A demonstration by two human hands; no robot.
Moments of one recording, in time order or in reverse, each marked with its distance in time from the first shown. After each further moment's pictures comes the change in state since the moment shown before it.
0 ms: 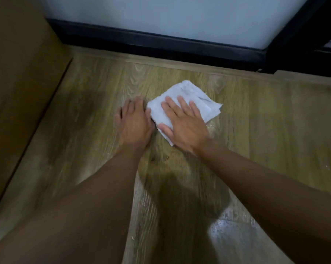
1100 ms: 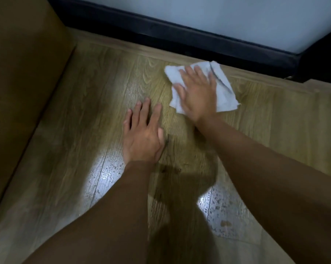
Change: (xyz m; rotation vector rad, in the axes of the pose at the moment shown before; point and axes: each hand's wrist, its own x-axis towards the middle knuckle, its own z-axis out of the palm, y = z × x) left_hand -0.009 -0.014 0.005 0.216 -0.046 0.100; right_hand 0.106 0.022 0.000 -0.043 0.210 0.160
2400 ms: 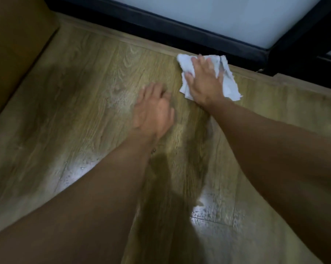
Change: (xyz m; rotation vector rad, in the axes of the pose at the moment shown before) left_hand 0.013 0.072 -0.017 -0.133 -0.057 0.117; right_hand -0.014 0.079 -0.013 0.057 -0.095 0.066
